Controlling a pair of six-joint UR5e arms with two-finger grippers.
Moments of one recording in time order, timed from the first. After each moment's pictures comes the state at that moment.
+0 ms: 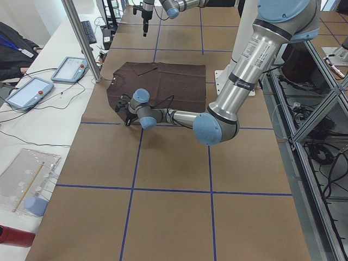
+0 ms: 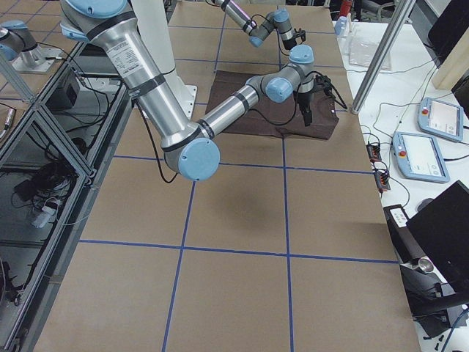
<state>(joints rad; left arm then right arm) -0.88 -2.10 -1.08 -2.55 -1.84 -0.96 0.99 -0.99 1.62 -1.43 2.06 0.73</state>
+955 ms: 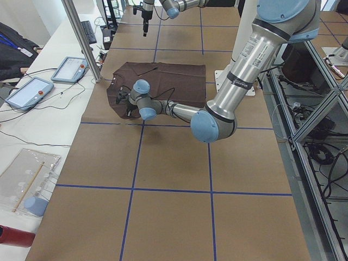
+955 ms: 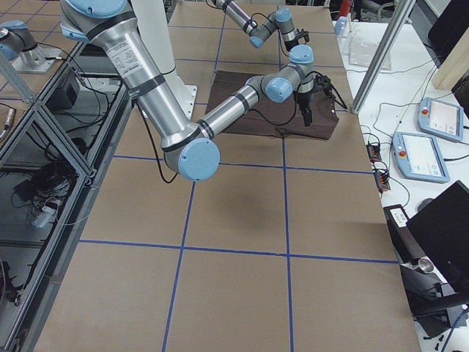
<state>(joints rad) -0.84 -2.20 -1.17 -2.35 -1.84 -1.12 0.99 -0.99 1.62 -1.43 2.06 0.73</state>
